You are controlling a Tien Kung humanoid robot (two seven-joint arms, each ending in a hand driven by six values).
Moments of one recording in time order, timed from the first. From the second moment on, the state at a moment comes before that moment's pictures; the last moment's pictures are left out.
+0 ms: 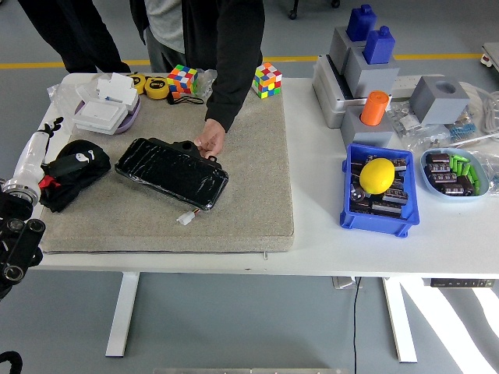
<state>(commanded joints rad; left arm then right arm) -0.41 0.18 -1.51 -0.80 1.89 0.17 -0.03 -0.05 -0.11 1.78 0.21 -1.54 0.02 0.16</state>
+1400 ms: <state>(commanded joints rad) -0.49 0.15 -1.52 -0.61 1.93 0.26 -0.08 -0.04 -0.11 1.76 0.22 -1.52 0.02 0.17</state>
